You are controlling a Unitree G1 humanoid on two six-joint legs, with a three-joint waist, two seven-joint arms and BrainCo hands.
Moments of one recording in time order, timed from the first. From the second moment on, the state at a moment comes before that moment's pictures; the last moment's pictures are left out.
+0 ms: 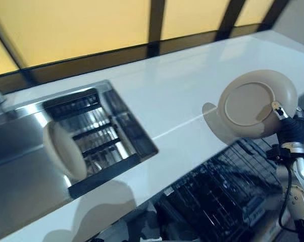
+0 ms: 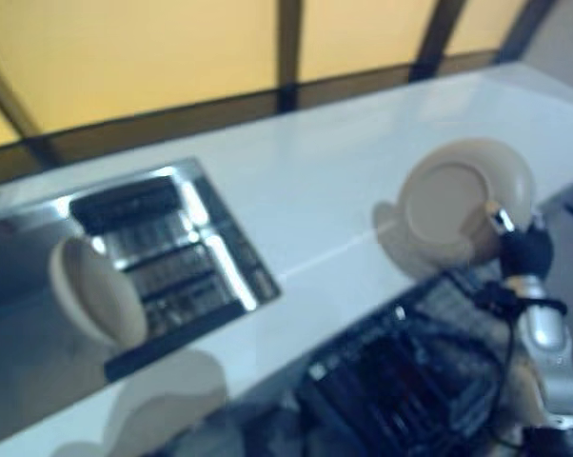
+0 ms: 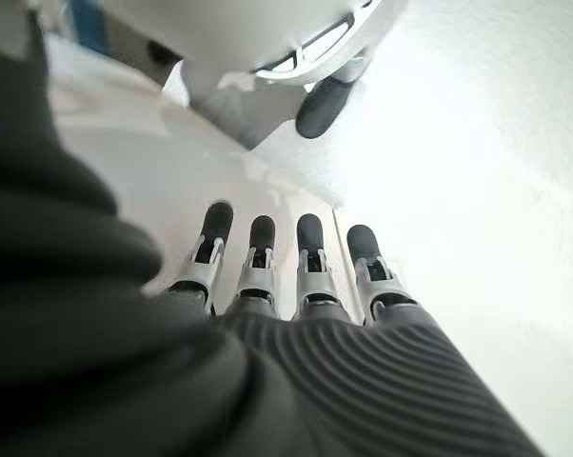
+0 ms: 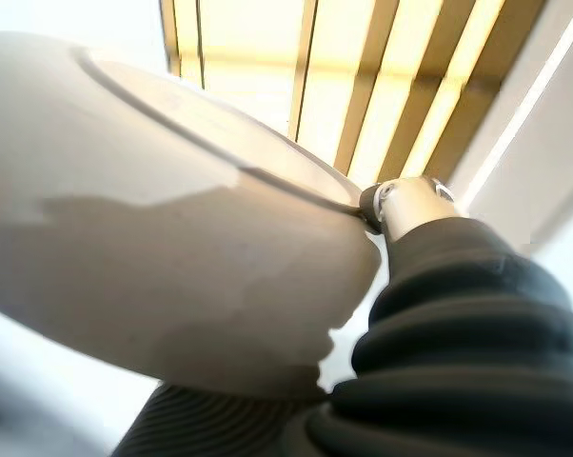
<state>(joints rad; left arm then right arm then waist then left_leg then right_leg) 0.09 0.30 -0.34 1.16 0.04 -0.01 0.03 0.06 -0.67 -0.24 -0.14 0.78 -0.09 -0.12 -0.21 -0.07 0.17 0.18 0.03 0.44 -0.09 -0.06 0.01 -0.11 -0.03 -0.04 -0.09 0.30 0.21</state>
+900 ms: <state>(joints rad) 0.02 0.30 -0.34 1.08 0.02 0.01 0.03 0.08 -0.60 0.16 0.13 0.07 -0.07 -0.15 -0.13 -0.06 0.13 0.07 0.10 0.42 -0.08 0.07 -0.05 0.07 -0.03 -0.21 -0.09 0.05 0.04</state>
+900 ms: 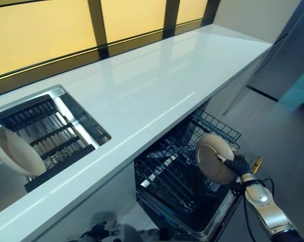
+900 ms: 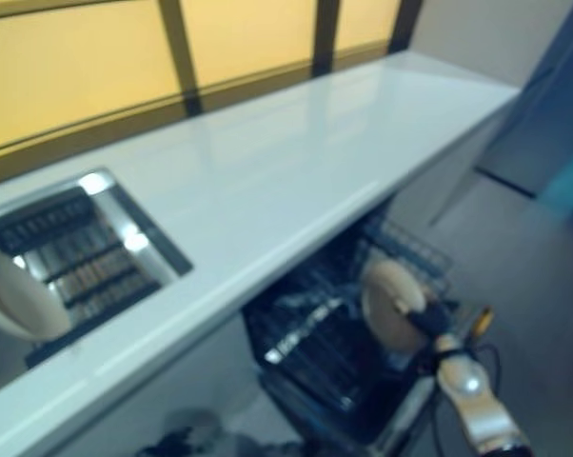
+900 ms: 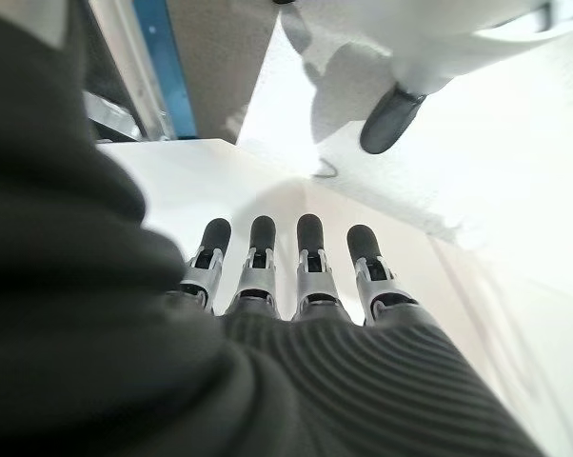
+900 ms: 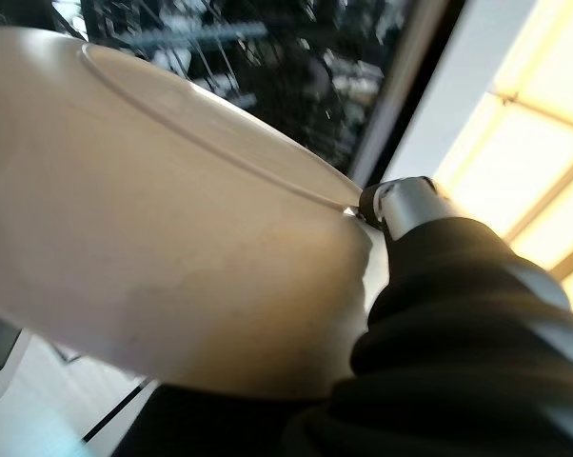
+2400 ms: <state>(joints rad) -0.09 0.30 -0.37 1.05 0.06 0.01 0.03 -0.26 -0.43 0.41 0.57 -0.24 0.07 -0.39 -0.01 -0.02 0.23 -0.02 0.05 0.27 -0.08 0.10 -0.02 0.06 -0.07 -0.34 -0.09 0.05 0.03</state>
